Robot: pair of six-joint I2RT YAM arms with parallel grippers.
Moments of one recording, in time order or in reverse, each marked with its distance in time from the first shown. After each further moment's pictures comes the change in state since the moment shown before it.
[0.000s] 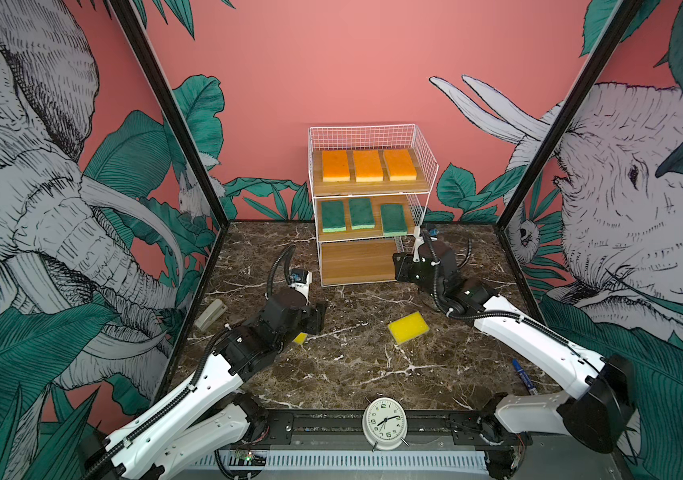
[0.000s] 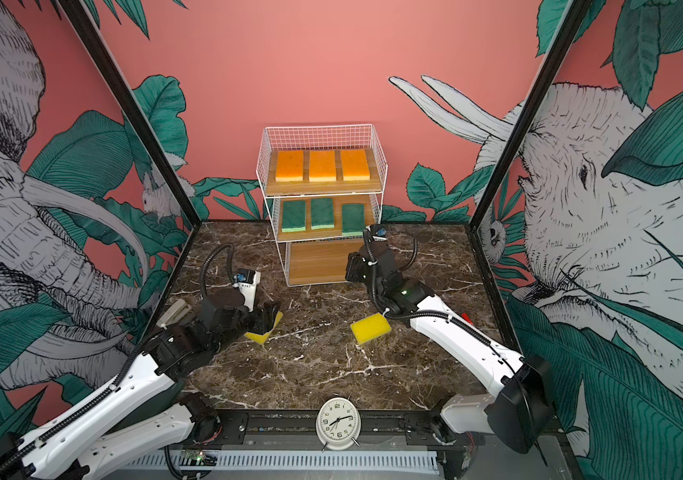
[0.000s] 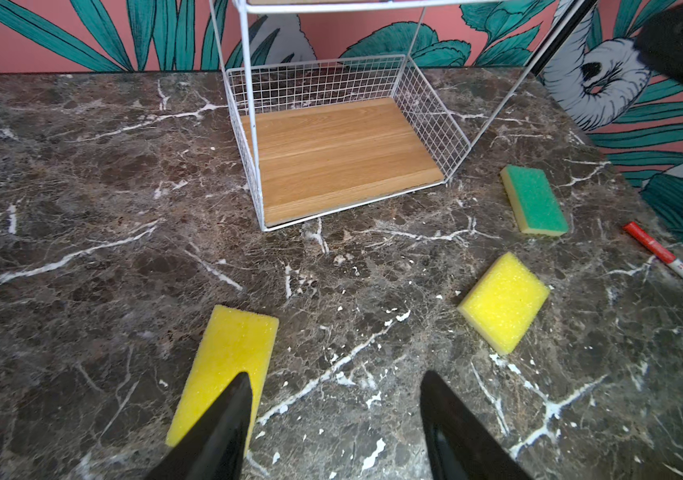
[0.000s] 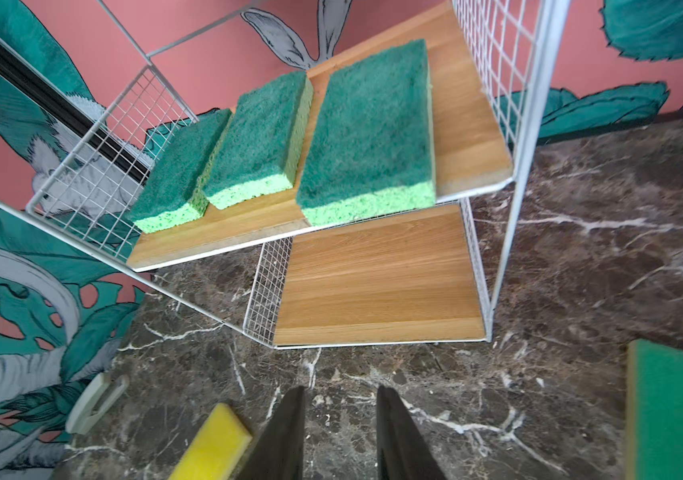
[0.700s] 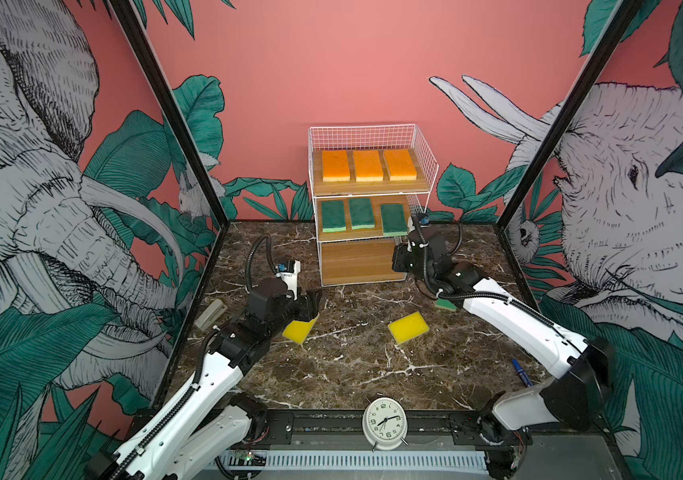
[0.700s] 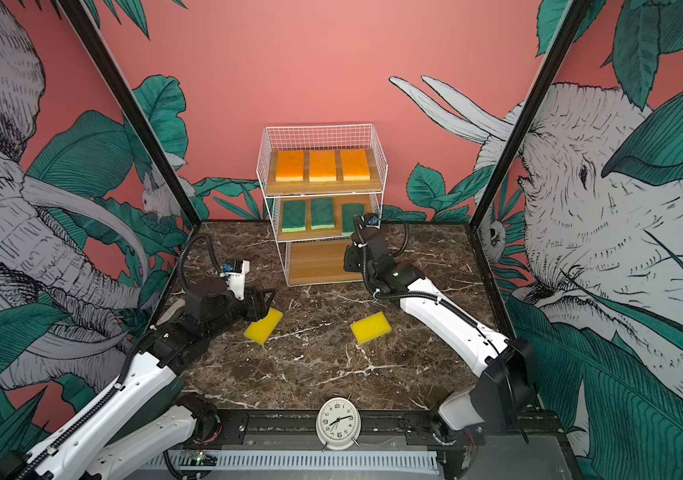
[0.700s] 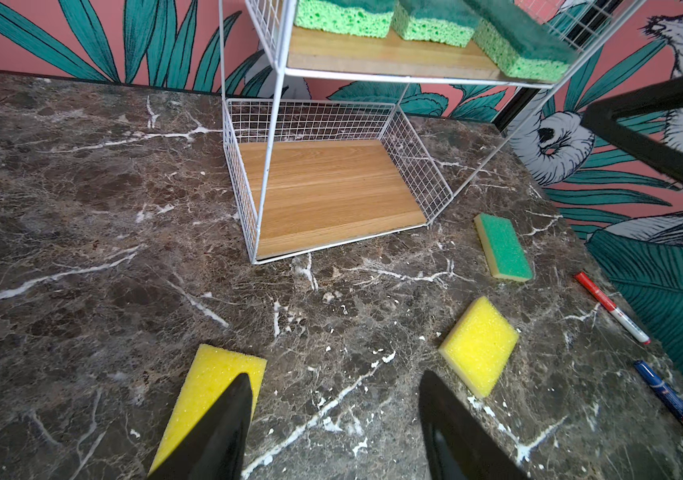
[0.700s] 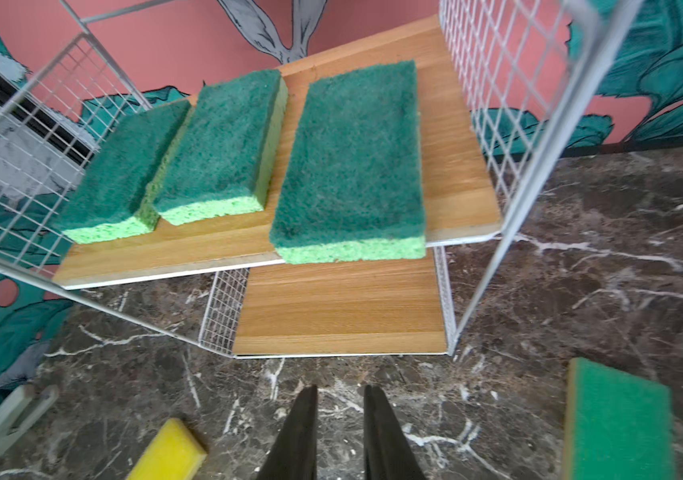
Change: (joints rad) left arm 0.206 -0.003 -0.040 0.139 0.217 0.021; right arm 0.002 0.132 0.203 -0.180 0.128 -0.158
